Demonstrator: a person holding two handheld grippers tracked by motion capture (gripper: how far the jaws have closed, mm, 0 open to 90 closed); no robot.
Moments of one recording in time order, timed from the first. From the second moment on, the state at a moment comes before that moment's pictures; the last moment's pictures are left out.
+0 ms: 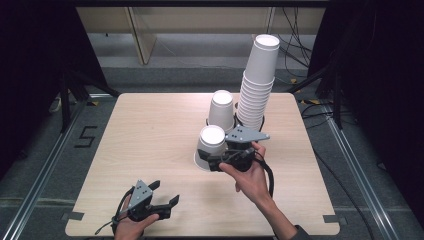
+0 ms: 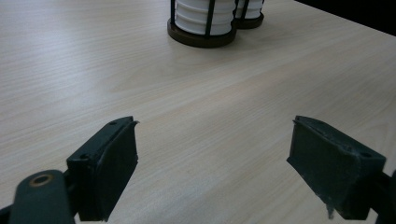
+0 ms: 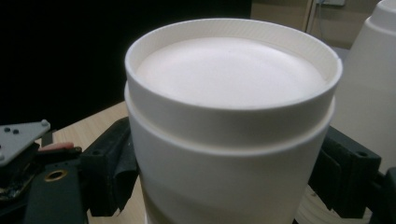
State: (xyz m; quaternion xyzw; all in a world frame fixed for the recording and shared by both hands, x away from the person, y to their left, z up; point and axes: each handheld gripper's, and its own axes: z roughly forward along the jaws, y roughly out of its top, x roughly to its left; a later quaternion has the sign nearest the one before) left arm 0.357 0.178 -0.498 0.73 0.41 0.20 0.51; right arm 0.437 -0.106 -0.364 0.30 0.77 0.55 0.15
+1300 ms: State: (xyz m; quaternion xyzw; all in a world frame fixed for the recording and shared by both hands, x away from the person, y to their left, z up) left arm 0.353 0.180 -0.493 0.72 0.40 0.20 0.53; right arm 0.424 -0.098 -0.419 0.27 0.80 0.52 0.09
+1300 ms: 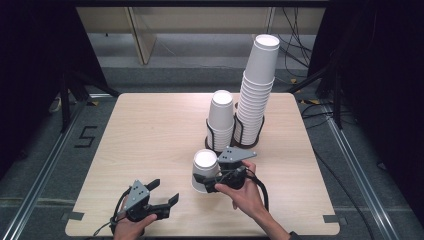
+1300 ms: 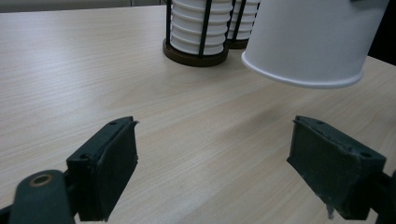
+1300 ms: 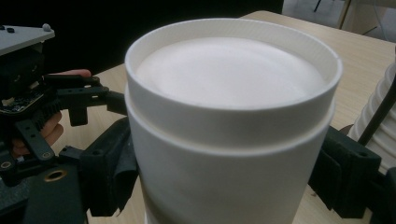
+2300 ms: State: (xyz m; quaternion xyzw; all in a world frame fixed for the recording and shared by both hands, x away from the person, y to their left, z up) left arm 0.352 0.156 -0.487 0.70 0.35 0.17 0.60; right arm 0.419 -0.083 -0.420 0.27 0.80 0.52 0.08
